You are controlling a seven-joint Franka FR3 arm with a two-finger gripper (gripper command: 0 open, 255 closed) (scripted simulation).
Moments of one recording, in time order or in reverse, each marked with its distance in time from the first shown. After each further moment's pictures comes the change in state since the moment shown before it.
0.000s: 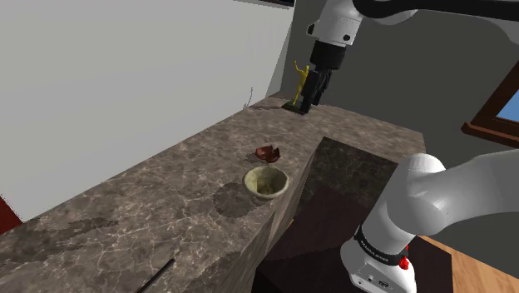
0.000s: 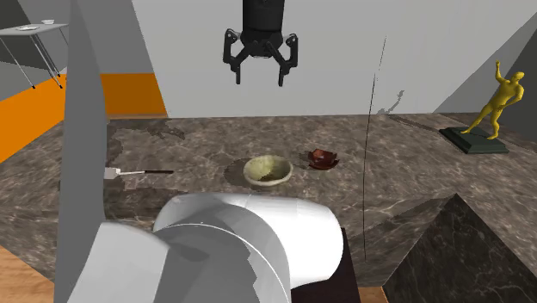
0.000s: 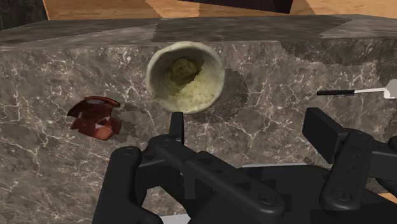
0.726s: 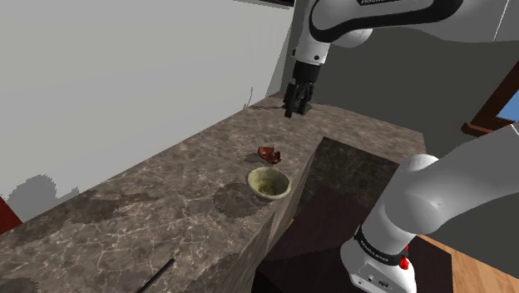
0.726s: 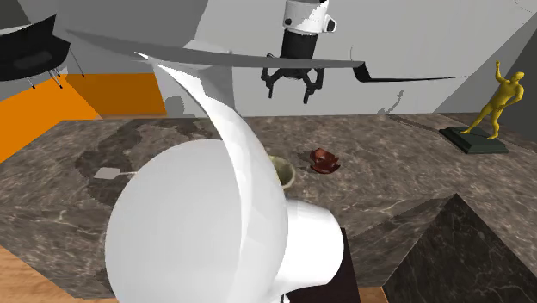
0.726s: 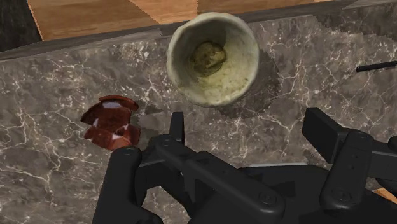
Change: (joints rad) arm -0.055 0.283 -0.119 0.036 -0.005 0.165 -0.062
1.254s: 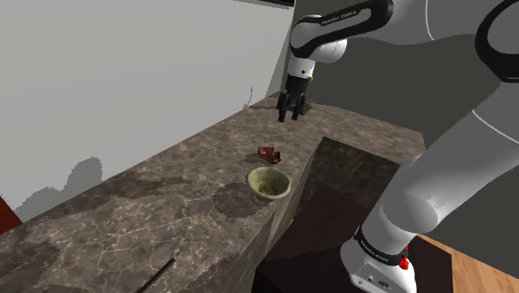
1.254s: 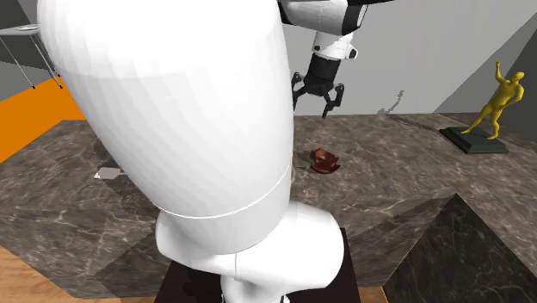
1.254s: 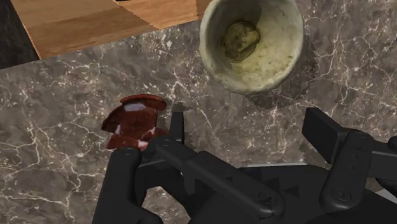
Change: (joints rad) arm -0.038 0.285 -0.104 0.105 0.042 0.097 -0.076
